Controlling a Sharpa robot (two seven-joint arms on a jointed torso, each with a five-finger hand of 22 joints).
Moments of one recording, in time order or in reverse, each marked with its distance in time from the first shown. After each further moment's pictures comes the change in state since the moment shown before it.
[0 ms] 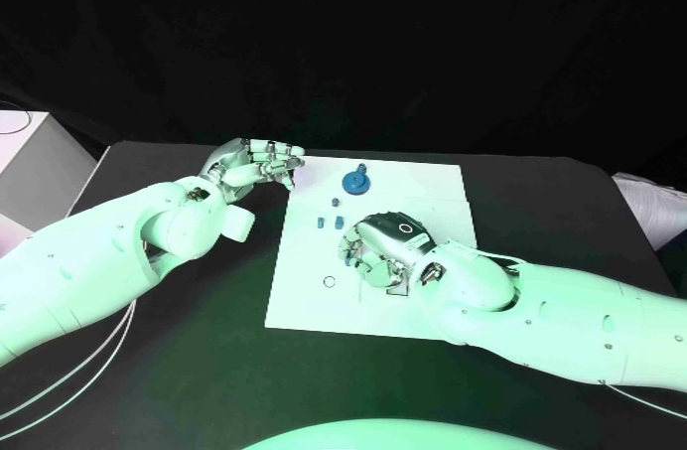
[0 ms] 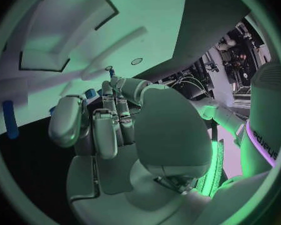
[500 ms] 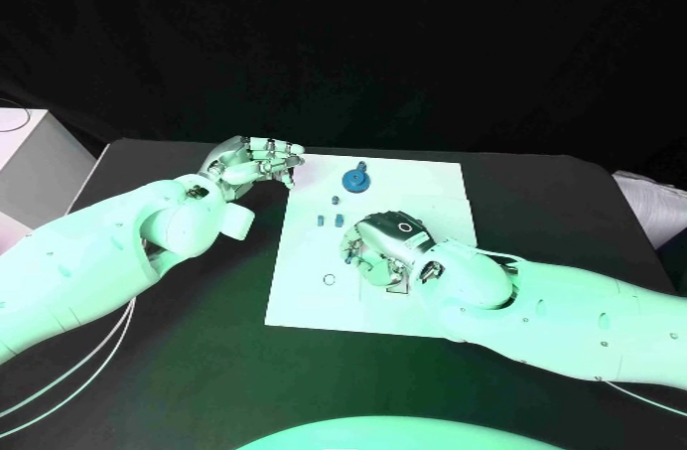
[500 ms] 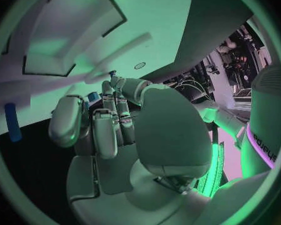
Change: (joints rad) left arm 0.000 -0.002 0.000 0.000 0.000 0.002 -0.003; left_hand 0.000 0.000 0.000 0.000 0.000 0.000 0.000 0.000 0.000 0.000 0.000 0.000 0.000 0.000 0.000 0.000 0.000 0.000 0.000 0.000 0.000 0.000; right arm -0.003 0.008 -0.004 -0.020 -0.015 0.012 -0.004; right_hand -0.003 -0.003 0.000 0.000 0.000 0.003 0.003 0.000 0.000 0.000 0.000 0.003 0.001 0.000 0.000 0.000 0.000 0.000 0.000 0.000 0.000 0.000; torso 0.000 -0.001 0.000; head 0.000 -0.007
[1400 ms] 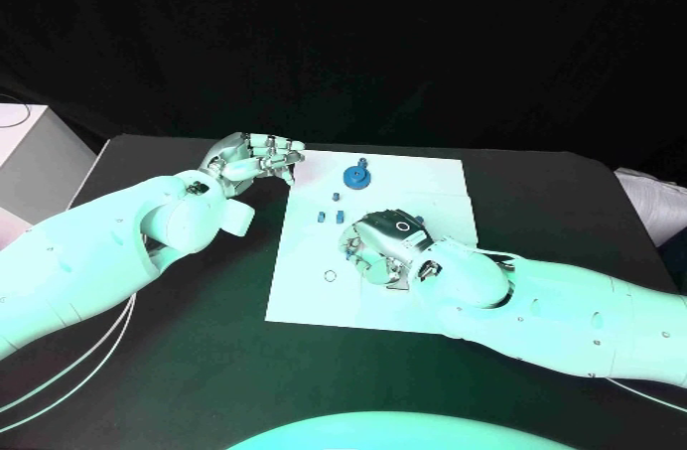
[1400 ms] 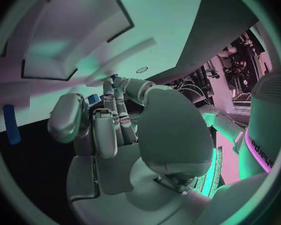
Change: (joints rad) left arm 0.000 -0.001 0.000 0.000 -0.001 0.004 -0.005; left_hand 0.000 0.000 -0.003 0.003 0.000 0.000 0.000 -0.004 0.000 -0.004 -0.004 0.000 -0.001 0.000 0.000 0.000 -0.001 0.000 0.000 0.000 0.000 -0.002; right arm -0.006 0.015 -0.008 -0.024 -0.039 -0.002 0.001; right_hand -0.046 -0.031 -0.021 -0.001 0.082 -0.072 0.025 -0.054 -0.018 -0.042 -0.005 0.005 -0.026 -0.002 0.005 -0.008 0.000 0.000 -0.004 0.004 -0.049 -0.034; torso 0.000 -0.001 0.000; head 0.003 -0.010
